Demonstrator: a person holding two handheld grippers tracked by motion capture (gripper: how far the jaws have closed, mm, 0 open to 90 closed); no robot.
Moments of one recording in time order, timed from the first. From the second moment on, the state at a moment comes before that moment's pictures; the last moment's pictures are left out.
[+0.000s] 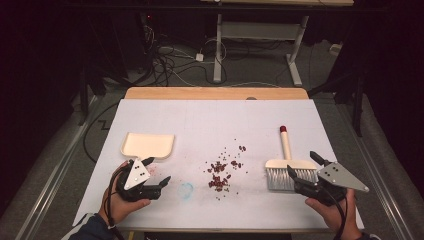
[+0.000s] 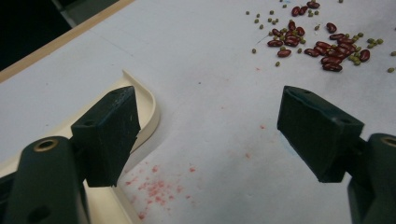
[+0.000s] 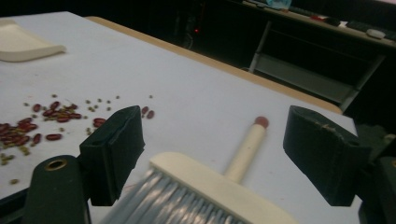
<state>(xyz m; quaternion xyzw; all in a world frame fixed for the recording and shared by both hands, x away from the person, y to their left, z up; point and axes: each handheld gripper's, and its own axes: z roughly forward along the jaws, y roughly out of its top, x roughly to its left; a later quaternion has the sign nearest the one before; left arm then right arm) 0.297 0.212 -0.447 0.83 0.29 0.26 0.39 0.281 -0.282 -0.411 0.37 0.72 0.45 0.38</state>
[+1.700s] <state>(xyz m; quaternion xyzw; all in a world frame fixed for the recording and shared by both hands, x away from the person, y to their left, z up) 0.293 0.201 -0.458 0.87 0.26 0.23 0.36 0.453 -0.269 -0.457 0.54 0.78 0.25 0.18</state>
